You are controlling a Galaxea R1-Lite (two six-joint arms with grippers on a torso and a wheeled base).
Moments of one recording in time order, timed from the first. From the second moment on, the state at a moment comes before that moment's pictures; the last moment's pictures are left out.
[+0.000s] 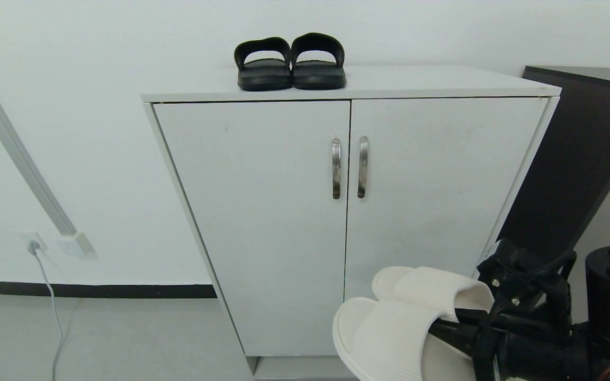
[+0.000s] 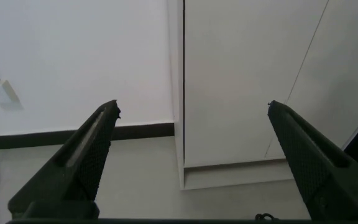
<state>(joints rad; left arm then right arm) 0.00 0.00 0.00 0.00 -0.05 0.02 0.79 1.41 -0.46 -0.59 0.06 0.03</state>
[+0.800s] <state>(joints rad) 0.00 0.41 -0.35 0.00 -0.34 0.03 0.79 1.42 -0.44 -0.59 0.06 0.00</state>
